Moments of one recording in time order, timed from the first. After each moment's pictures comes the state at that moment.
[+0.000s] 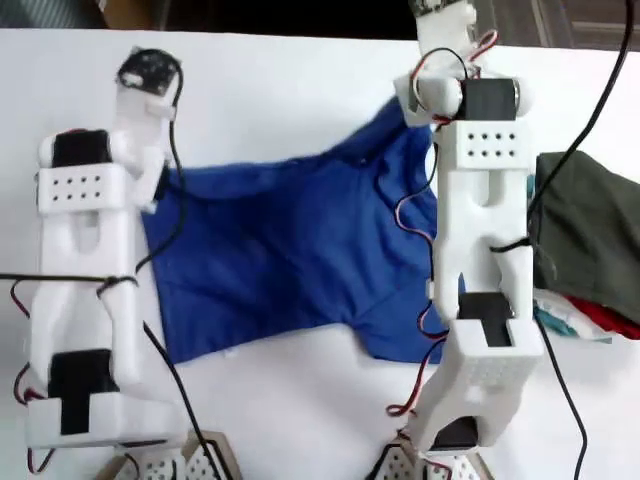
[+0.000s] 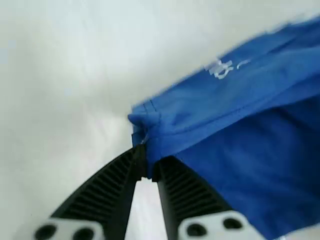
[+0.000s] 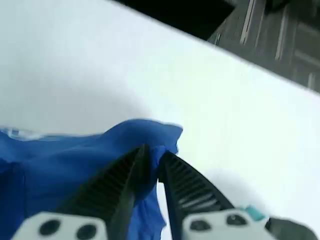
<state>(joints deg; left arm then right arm) -14.4 -3.0 2.5 78.9 -19.2 -5.5 19.6 -41.8 80.3 21.6</state>
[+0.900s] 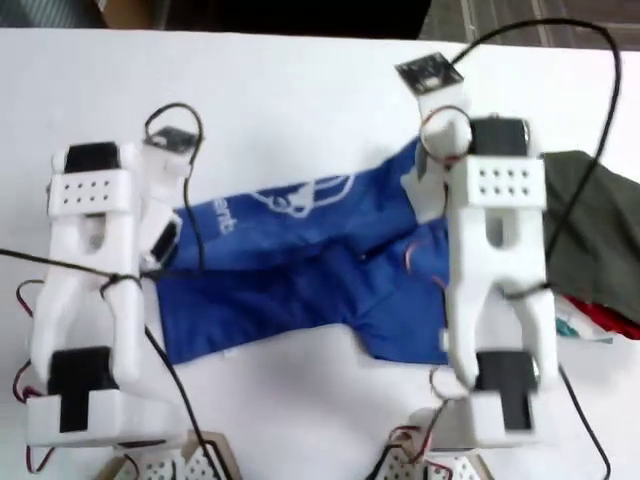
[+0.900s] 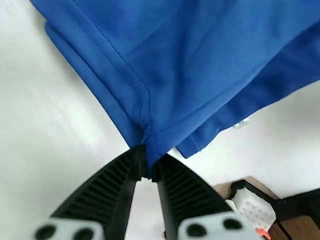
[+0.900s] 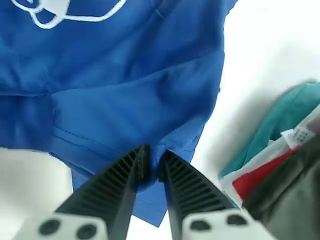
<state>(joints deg) -14.4 -3.4 11.0 98.6 -24.0 -4.5 -3.4 -6.6 94.6 23.5</state>
